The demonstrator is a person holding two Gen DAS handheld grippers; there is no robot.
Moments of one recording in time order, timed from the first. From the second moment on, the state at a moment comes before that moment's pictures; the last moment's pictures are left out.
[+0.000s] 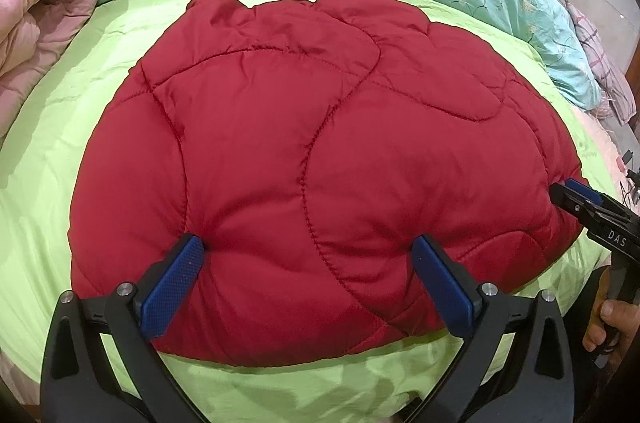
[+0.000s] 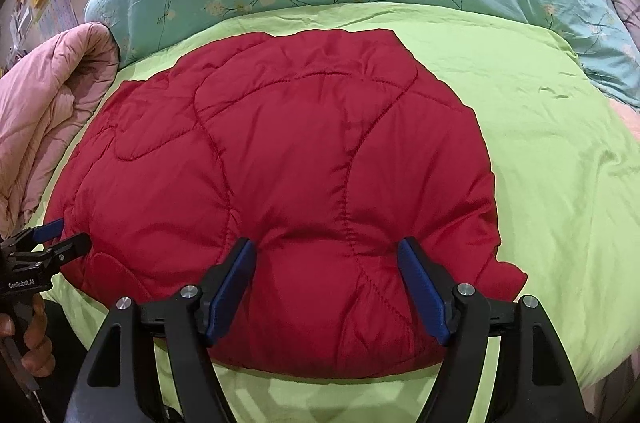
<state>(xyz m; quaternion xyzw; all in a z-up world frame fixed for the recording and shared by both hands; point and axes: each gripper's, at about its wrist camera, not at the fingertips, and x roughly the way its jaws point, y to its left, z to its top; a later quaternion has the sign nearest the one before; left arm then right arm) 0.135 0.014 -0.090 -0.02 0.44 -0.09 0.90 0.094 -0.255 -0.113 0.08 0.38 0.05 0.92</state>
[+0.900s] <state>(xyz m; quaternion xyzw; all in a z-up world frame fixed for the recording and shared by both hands) 0.165 0.085 -0.049 -0.09 0.41 -0.04 0.90 0.173 -0.302 -0.053 0.11 0.38 0.04 0.92</state>
